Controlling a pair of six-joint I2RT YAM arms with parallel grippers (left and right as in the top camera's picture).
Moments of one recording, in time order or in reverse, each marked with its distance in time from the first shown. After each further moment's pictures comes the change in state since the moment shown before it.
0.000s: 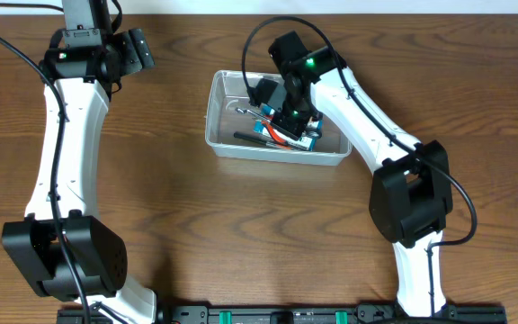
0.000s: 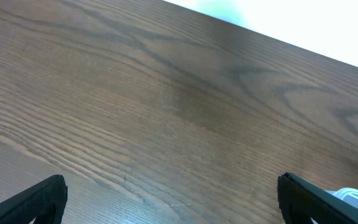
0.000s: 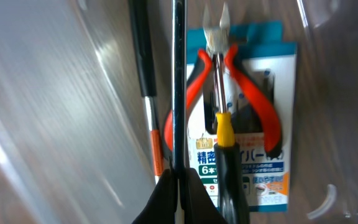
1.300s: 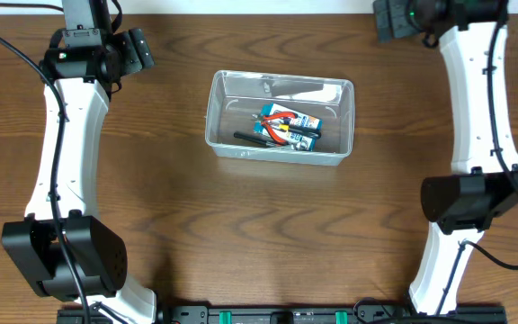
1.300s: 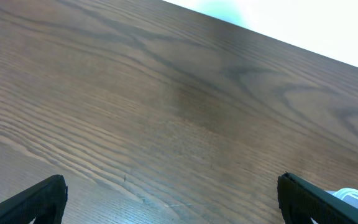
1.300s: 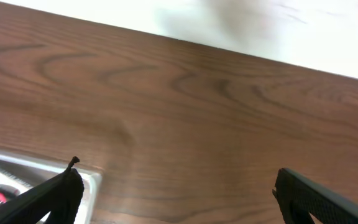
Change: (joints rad) left arm 0.000 0.000 0.000 0.000 0.000 0.000; right arm -0.417 -0.030 0.560 -0.082 0.250 0.450
